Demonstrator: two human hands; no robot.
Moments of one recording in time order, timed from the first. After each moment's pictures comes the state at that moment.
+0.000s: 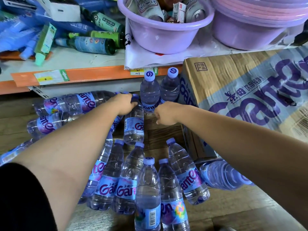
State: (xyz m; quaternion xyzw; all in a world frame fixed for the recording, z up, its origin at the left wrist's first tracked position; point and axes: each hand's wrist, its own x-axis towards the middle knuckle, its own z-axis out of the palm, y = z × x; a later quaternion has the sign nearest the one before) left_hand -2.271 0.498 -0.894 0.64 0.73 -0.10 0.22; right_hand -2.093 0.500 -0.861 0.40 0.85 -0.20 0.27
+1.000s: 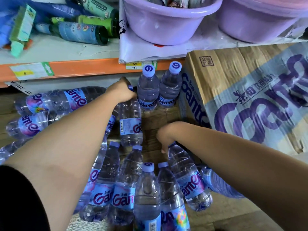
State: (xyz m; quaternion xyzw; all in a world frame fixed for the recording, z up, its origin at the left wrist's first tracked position) left_hand -2.272 0.540 -0.912 0.52 0.79 0.05 0.32; right_hand -2.102 0.481 -0.914 0.31 0.77 -0.22 0.51
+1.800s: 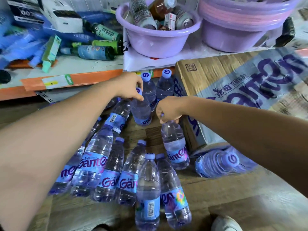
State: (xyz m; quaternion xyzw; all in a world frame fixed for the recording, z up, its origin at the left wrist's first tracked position) left_hand -2.241 0.494 -0.801 0.75 0.64 -0.03 0.19; right_hand -2.072 0.476 -0.809 0.43 0.81 -0.29 0.26
